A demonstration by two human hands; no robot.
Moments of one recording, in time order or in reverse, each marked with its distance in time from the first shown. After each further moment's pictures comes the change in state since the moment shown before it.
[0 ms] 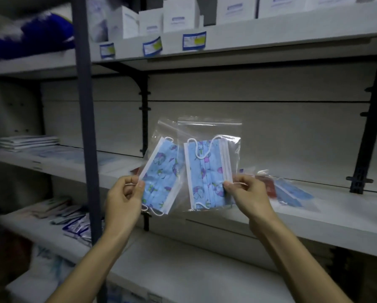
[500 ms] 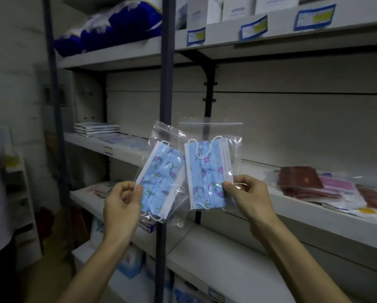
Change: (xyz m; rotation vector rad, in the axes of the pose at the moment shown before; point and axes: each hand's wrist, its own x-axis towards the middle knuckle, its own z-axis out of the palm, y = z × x) left_hand 0.058 -0.061 -0.177 0.042 0.220 -0.057; right_hand -0.023 0.003 0.206 0.050 -0.145 -0.001
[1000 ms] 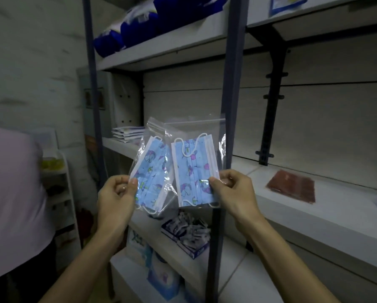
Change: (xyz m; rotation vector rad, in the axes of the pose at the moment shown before) left_hand 0.202 -0.078 -0.071 0.085 0.149 0.034; right_hand 0.116 0.027 0.222 0.011 -0.180 -0.016
